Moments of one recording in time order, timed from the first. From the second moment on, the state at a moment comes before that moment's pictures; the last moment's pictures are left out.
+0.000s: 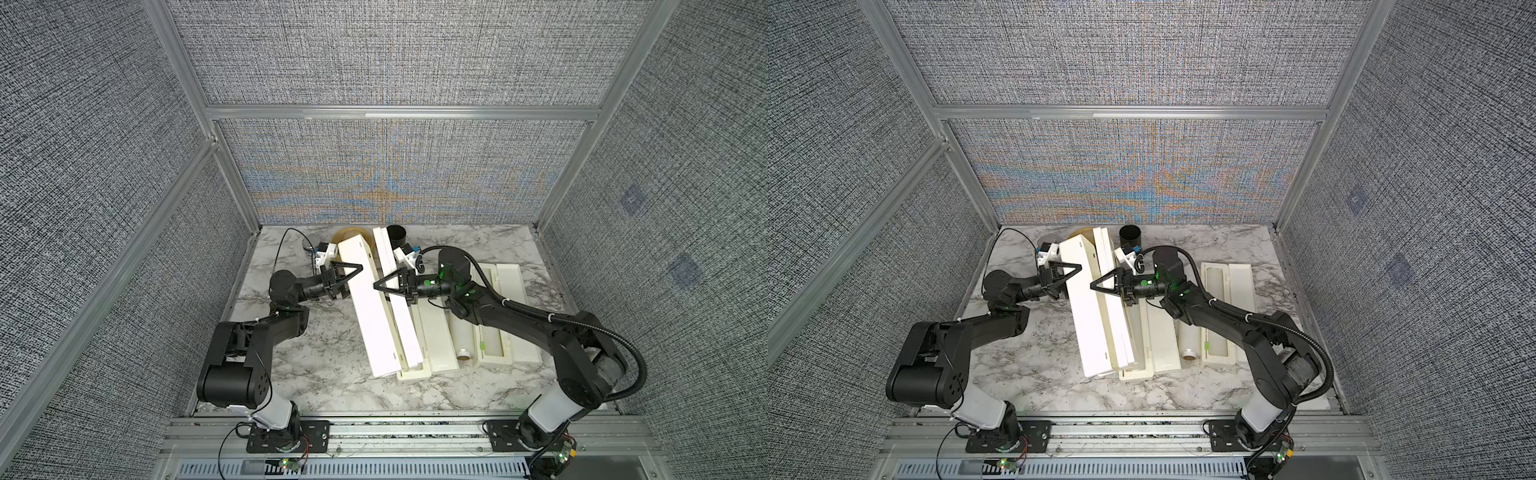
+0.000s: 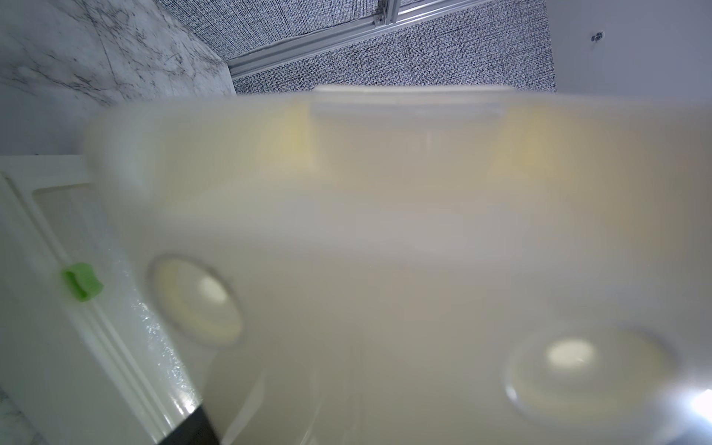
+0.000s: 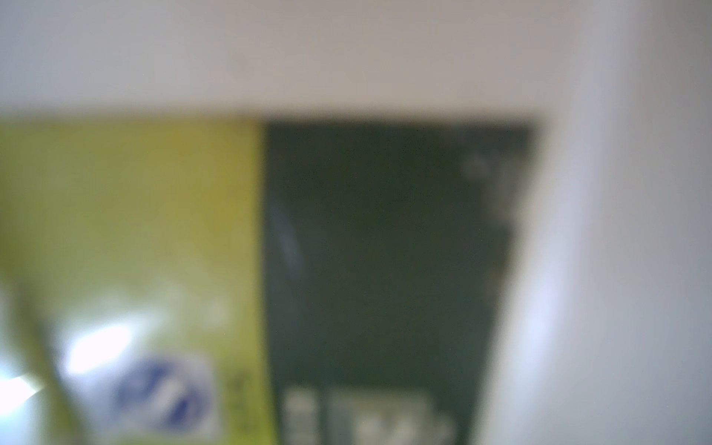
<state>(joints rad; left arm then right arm) -0.11 1.58 0.63 1.29 1.26 -1.63 0.65 1.63 1.05 0.46 -0.95 1.14</state>
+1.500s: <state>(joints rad) 0.28 1.37 1.15 -0.60 0.85 -0.52 0.88 1.85 1.59 -0.72 -0.19 0.64</state>
